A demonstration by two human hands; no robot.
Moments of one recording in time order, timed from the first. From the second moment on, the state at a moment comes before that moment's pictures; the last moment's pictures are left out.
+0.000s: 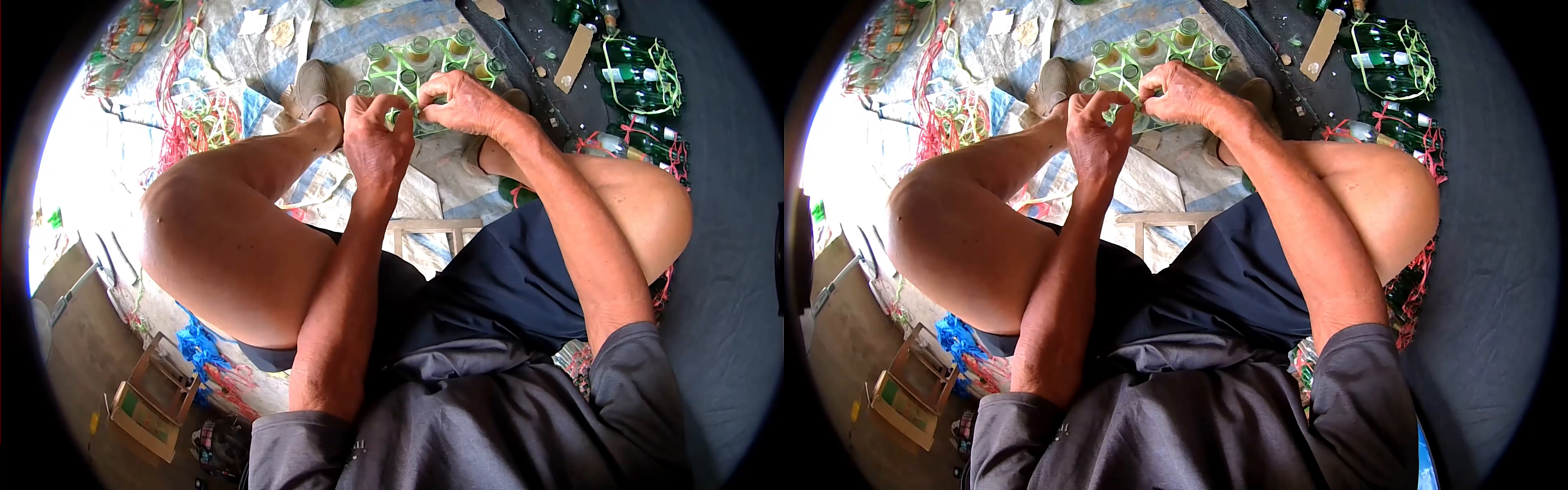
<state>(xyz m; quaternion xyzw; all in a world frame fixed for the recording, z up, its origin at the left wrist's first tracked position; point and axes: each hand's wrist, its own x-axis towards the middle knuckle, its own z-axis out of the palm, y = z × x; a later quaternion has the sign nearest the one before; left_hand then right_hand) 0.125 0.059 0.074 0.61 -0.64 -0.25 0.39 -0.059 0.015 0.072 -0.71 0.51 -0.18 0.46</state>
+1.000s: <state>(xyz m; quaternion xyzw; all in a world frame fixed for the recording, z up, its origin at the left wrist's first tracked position) 0.104 0.076 0.067 0.66 -0.66 -0.20 0.29 -0.061 0.007 0.075 -0.68 0.54 -0.12 0.48</state>
